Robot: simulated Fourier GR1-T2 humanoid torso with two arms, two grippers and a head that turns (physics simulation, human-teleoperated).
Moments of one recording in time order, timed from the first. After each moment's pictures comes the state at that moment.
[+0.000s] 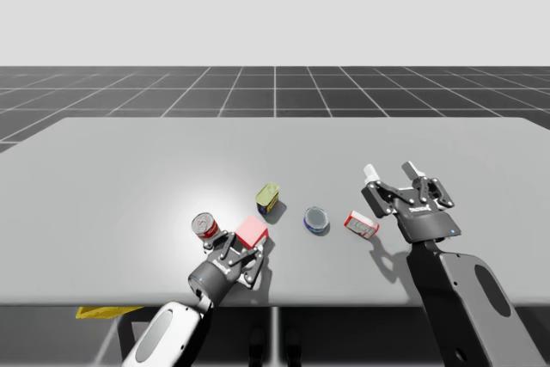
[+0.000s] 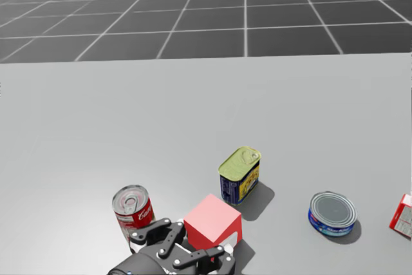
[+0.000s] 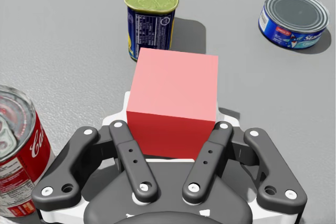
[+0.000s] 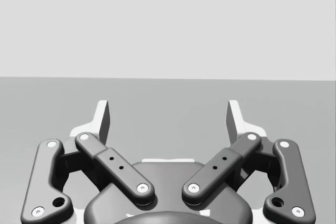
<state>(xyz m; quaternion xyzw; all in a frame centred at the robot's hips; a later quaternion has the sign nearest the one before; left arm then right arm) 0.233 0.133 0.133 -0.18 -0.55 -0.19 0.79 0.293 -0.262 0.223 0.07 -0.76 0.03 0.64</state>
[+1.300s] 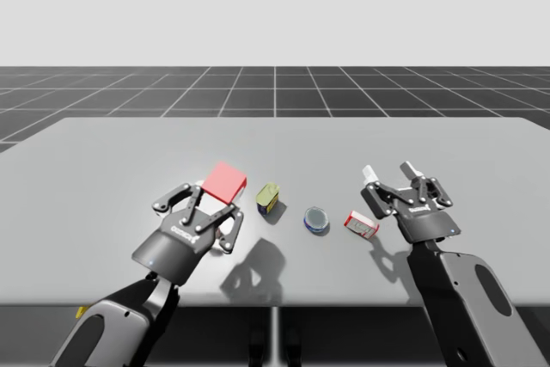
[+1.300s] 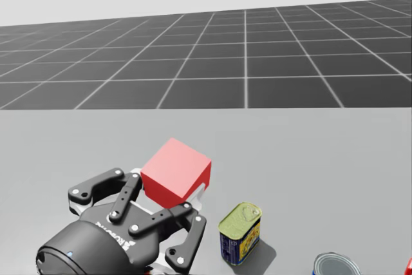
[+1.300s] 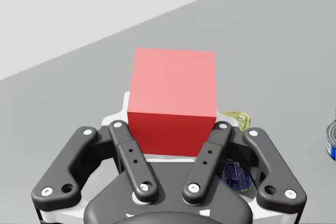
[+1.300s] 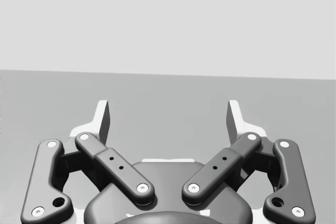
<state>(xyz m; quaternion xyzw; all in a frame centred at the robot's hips) 0.241 0.148 0.261 -0.04 -0.69 -0.22 0.69 0.294 -0.263 0.222 0.07 -0.76 0.04 0.65</state>
